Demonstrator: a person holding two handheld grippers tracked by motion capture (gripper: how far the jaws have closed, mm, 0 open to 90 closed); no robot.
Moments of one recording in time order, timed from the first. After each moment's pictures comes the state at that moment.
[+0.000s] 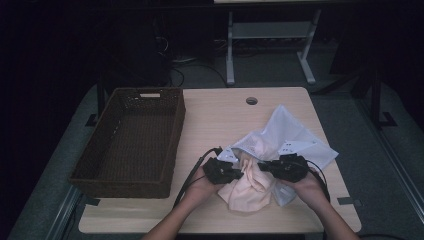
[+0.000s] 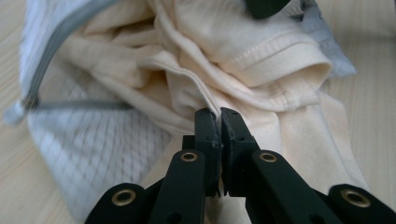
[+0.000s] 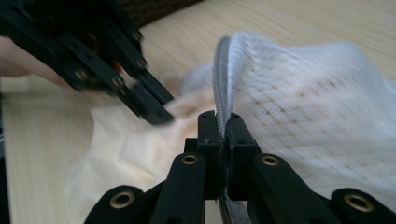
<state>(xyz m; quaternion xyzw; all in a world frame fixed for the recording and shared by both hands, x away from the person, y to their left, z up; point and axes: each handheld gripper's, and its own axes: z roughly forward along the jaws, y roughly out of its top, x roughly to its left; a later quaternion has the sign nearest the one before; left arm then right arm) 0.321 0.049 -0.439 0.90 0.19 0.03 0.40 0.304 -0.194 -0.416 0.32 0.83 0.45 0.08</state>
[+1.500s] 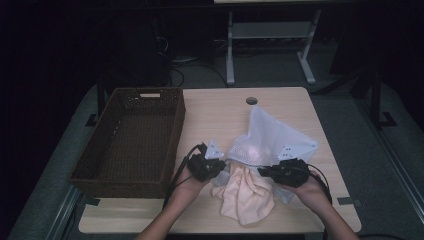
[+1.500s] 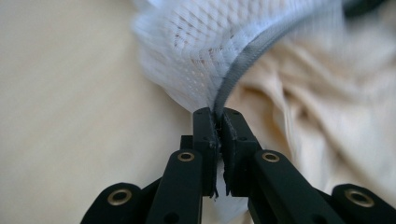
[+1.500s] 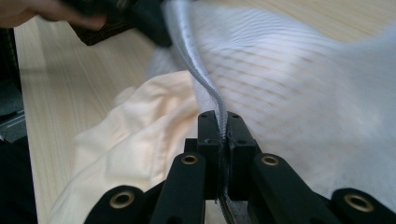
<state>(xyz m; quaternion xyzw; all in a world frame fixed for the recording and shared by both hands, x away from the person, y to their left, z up) 0.305 0.088 -0.416 0.90 0.26 0.13 0.34 0.292 -0.194 -0.415 0.30 0.85 0.44 0.07</state>
